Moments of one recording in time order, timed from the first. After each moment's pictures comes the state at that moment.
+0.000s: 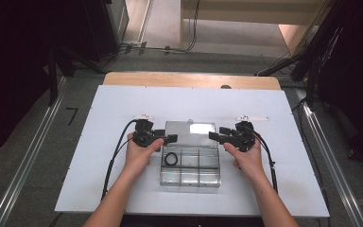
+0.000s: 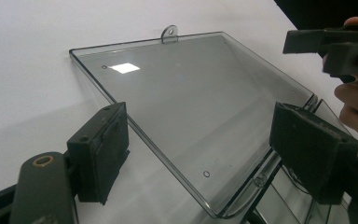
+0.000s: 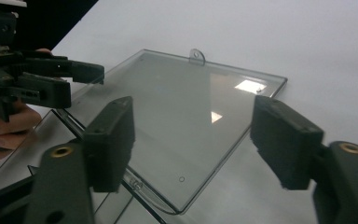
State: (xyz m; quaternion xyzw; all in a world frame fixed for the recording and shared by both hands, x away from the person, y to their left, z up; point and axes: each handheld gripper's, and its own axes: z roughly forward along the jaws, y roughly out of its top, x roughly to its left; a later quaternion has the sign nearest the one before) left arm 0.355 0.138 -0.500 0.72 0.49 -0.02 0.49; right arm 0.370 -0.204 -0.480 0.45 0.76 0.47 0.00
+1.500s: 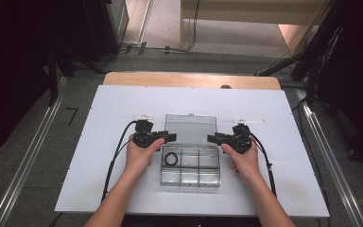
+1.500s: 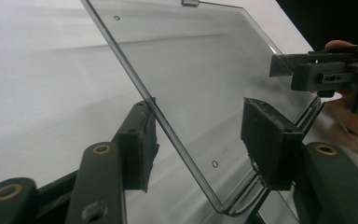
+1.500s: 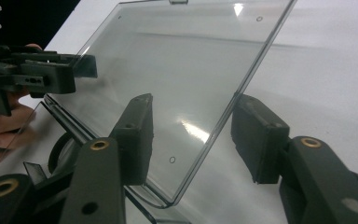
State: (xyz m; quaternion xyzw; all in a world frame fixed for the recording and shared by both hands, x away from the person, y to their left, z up) left arm 0.354 0.140 -0.501 0.71 0.50 -0.02 0.49; right arm 0.373 -0.201 -0.498 0.47 0.75 0.46 -0.03
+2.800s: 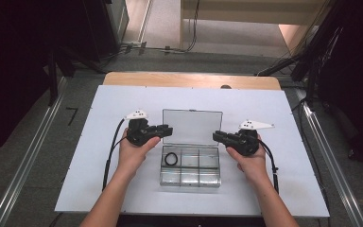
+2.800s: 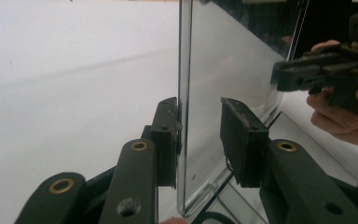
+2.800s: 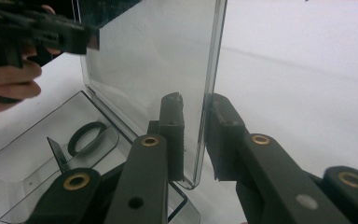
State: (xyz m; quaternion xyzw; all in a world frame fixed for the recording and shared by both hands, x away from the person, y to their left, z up) left arm 0.337 0.148 -0.461 0.73 0.41 0.06 0.54; right arm 0.348 -0.213 -0.475 0.36 0.78 0.52 0.05
